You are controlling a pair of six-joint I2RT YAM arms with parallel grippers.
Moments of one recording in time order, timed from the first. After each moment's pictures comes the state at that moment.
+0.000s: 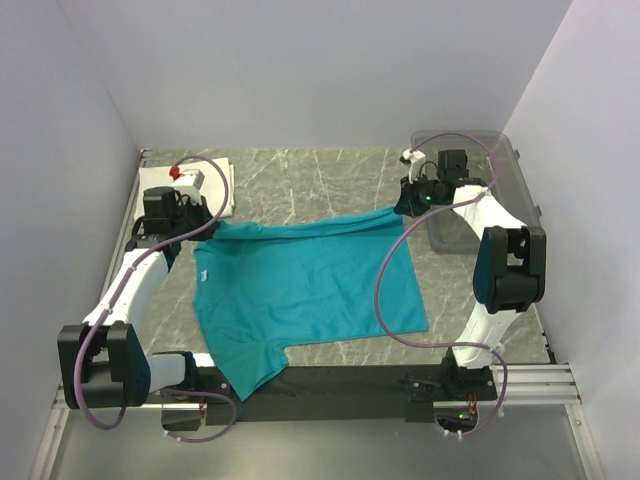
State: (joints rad) left arm 0.03 1.23 0.84 -0.19 0.34 -0.09; right arm 0.01 1.81 1.34 -0.44 -0.64 -0.41
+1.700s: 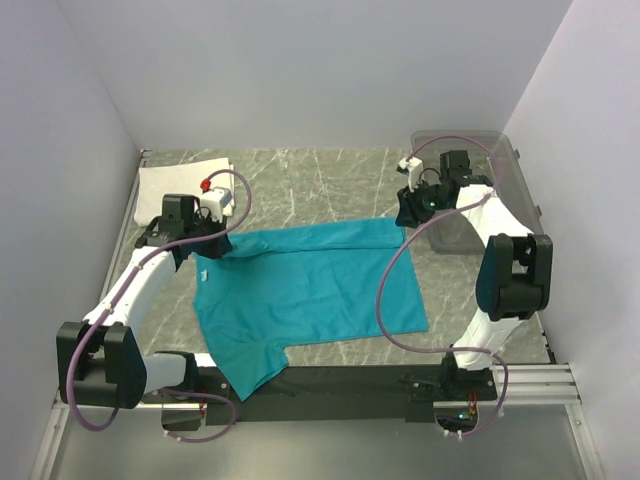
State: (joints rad) left arm -0.08 1.24 0.86 -0.45 0.36 0.09; right arm 0.01 1.74 1.34 -0.65 -0.64 -0.62
